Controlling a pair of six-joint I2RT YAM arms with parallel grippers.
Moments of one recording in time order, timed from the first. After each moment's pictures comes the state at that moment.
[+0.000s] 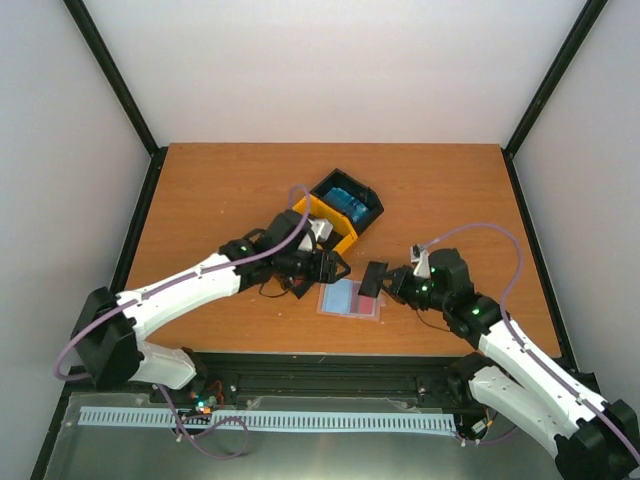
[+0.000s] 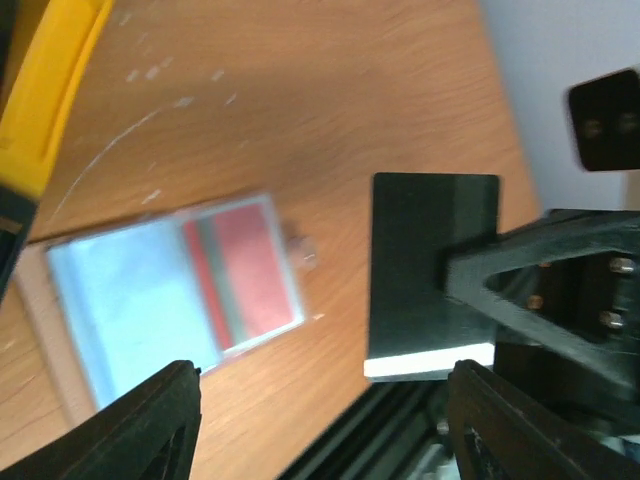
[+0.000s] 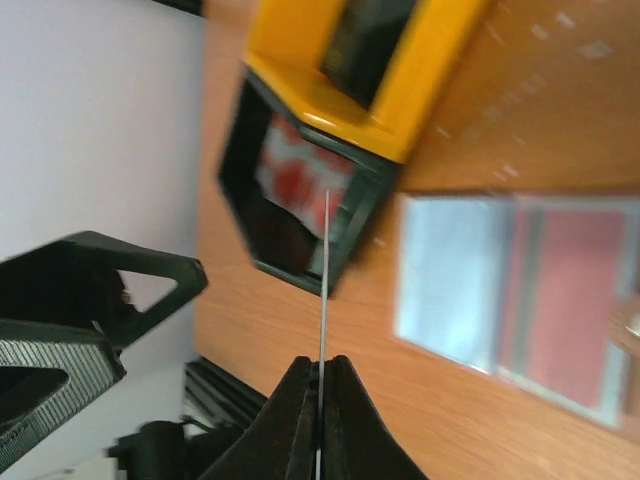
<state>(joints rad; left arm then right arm) -0.82 1.35 1.04 -0.40 0.35 -0.69 0.50 0.76 0.51 -0.25 -0.43 1.02</state>
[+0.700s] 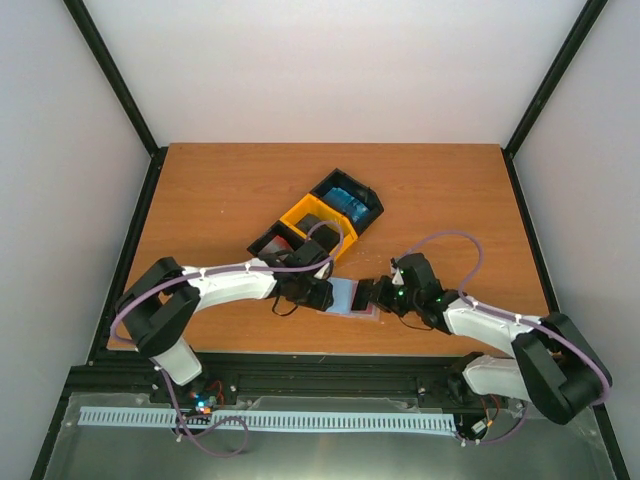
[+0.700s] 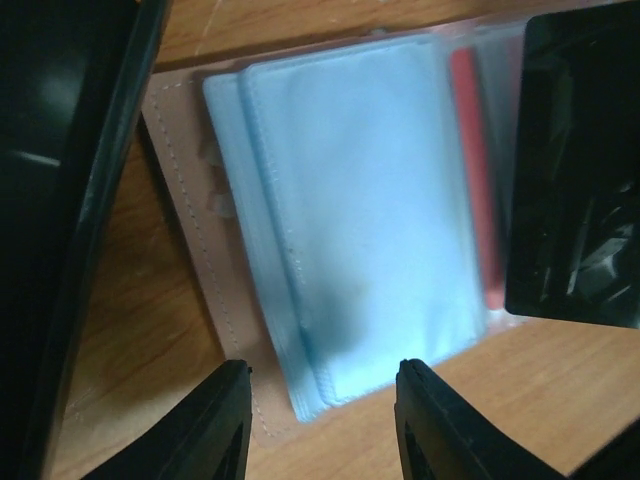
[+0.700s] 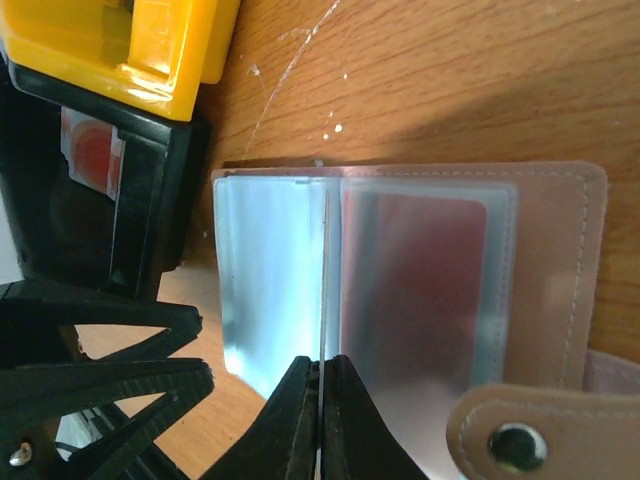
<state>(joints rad) -0.88 1.62 0.92 -0.41 0.17 -0.58 0.55 1.20 0.37 0.06 -0.38 0.97</state>
